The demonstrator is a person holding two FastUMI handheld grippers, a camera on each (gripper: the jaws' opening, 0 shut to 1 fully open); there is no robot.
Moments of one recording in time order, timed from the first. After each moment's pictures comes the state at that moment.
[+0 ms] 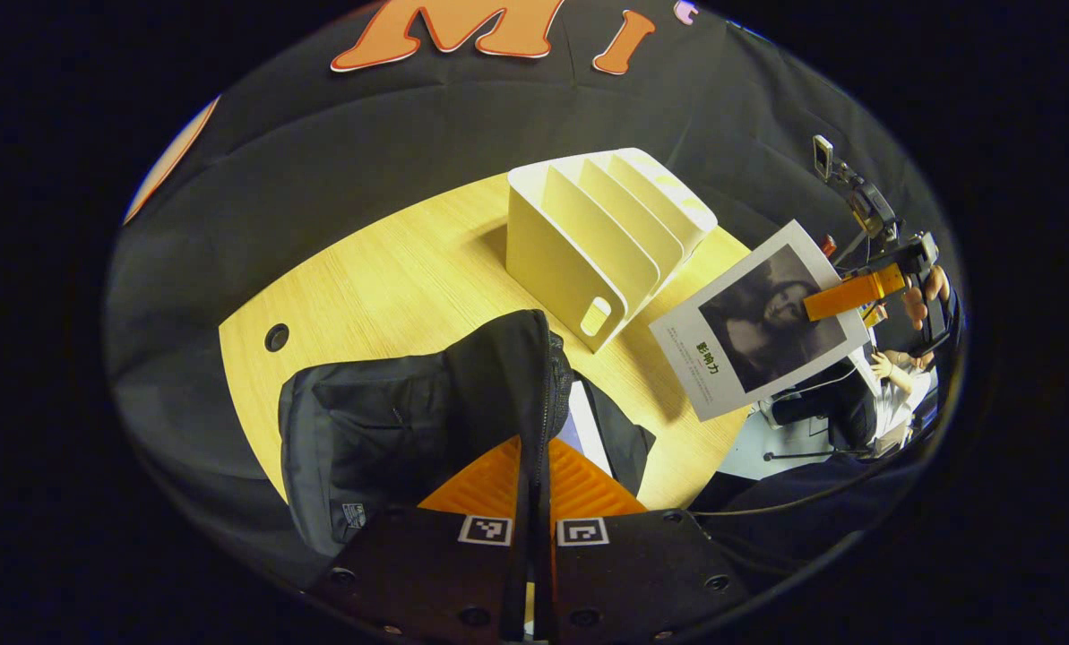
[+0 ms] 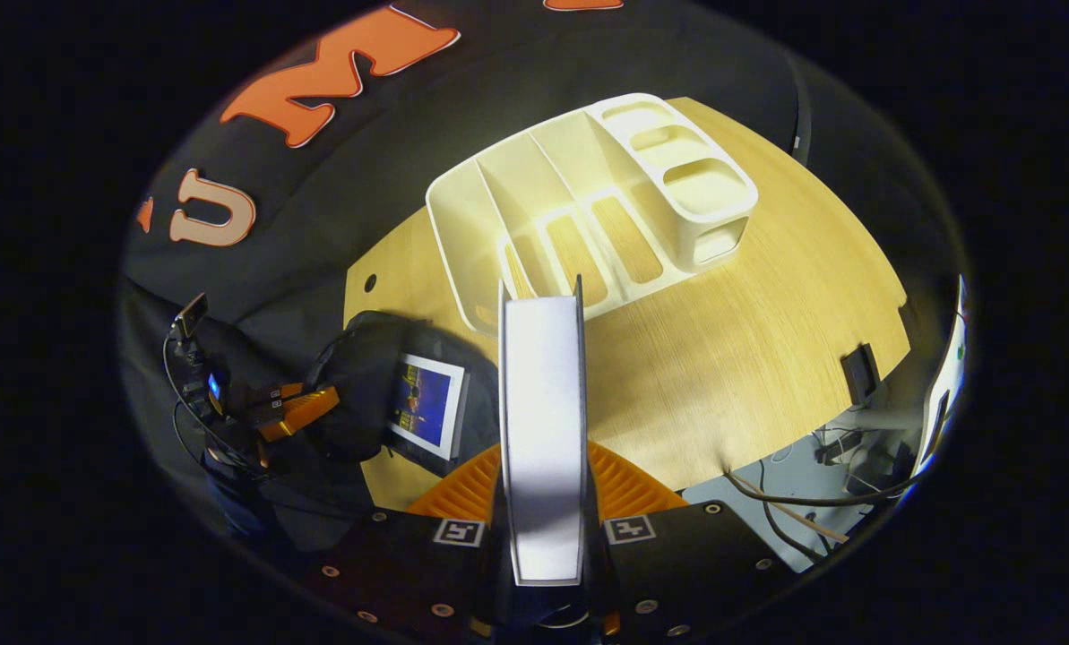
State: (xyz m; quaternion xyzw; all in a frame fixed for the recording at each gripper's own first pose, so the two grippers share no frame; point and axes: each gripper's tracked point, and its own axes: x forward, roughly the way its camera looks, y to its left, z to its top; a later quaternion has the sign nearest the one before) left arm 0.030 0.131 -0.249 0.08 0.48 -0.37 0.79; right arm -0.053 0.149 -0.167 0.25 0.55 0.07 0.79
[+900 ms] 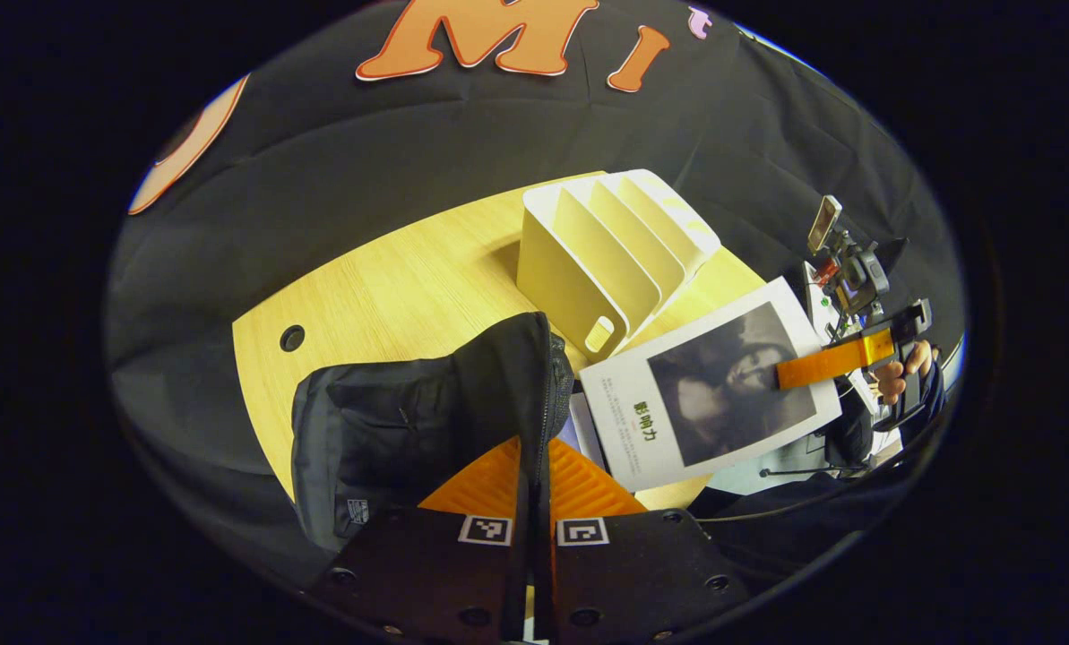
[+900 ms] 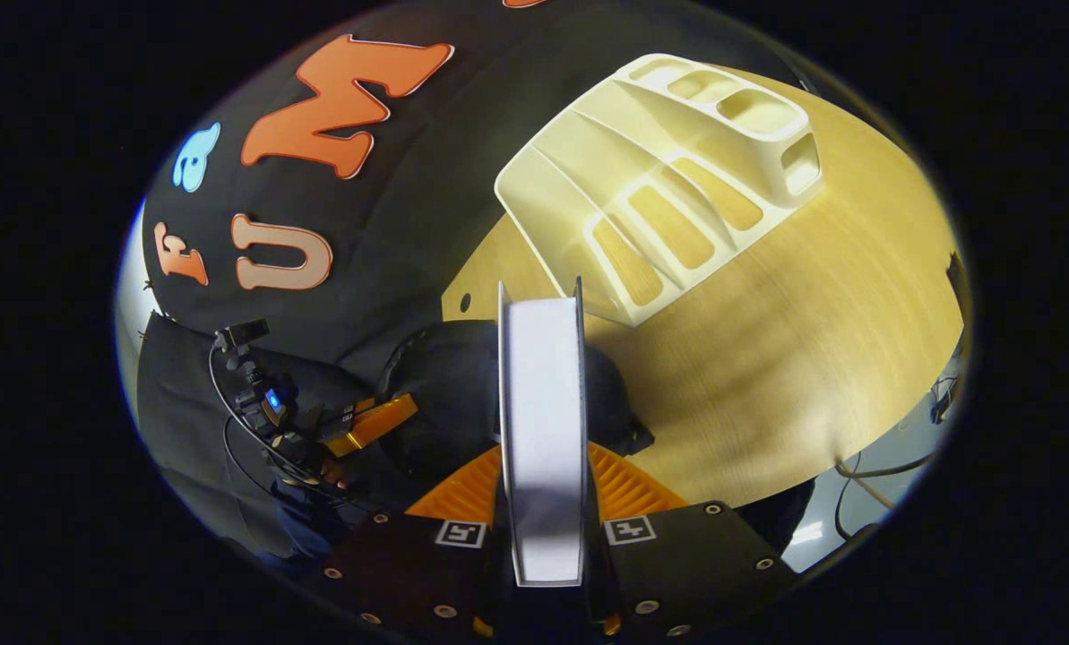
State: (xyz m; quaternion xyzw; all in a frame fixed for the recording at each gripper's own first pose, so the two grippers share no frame) left arm 0.035 0.141 -0.223 0.06 0.46 -0.35 0.81; right arm -0.049 0.252 -0.181 0.42 0.48 0.17 0.75
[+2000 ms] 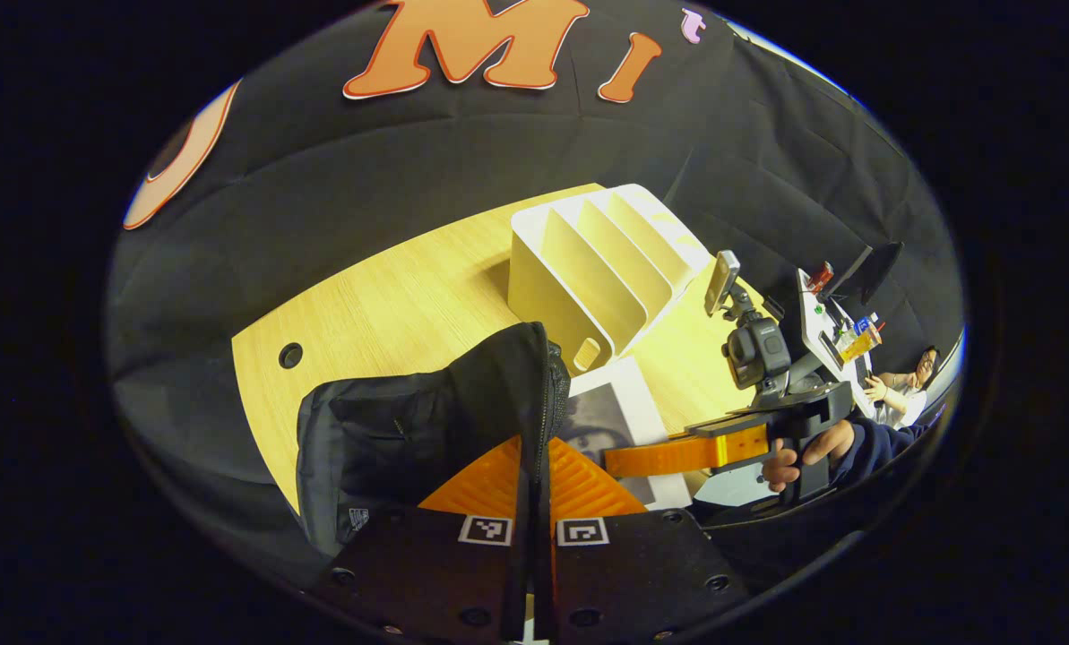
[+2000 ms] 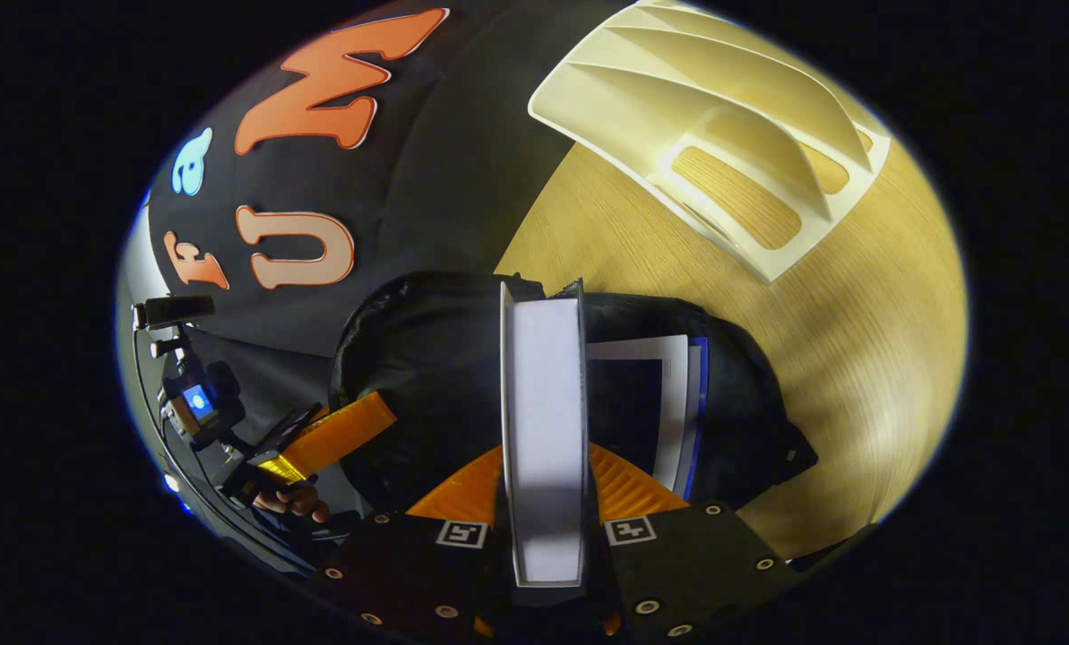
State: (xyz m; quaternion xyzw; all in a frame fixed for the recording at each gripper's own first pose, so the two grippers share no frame) left arm 0.040 0.125 -0.197 0.05 0.45 -0.36 0.81; right arm -0.001 0.373 -0.217 0.49 0.44 0.23 0.72
